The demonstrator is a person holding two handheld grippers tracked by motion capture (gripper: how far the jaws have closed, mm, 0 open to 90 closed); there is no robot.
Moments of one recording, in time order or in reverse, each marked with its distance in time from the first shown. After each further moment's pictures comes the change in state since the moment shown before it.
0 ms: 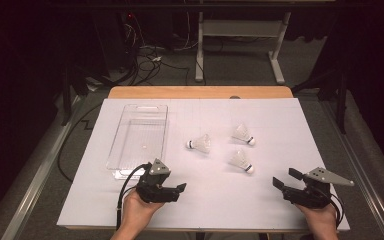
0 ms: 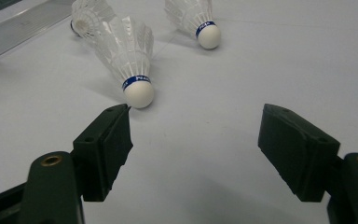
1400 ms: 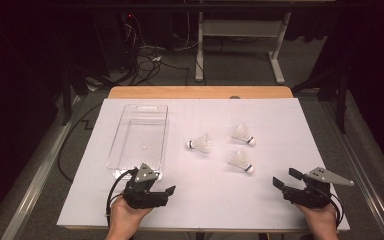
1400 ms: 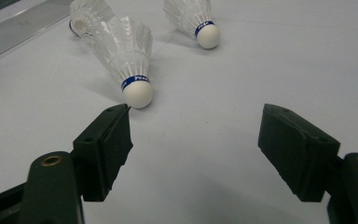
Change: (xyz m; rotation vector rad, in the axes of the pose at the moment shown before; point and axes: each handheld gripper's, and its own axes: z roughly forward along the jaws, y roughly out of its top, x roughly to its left) left arm 0.005 -0.020 -0.025 -0.042 0.054 -0.008; right arm 0.000 0.000 0.000 0.001 -0.005 -0.001
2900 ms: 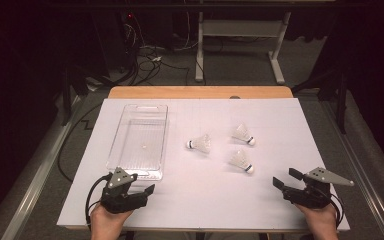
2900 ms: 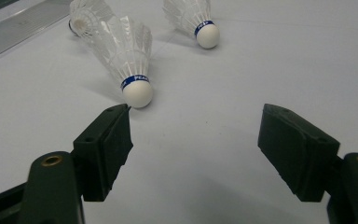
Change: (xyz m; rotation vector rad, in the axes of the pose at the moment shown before) left arm 0.028 -0.032 -0.030 -0.063 0.100 -0.092; right arm 0.000 0.000 0.000 0.002 -0.001 0.001
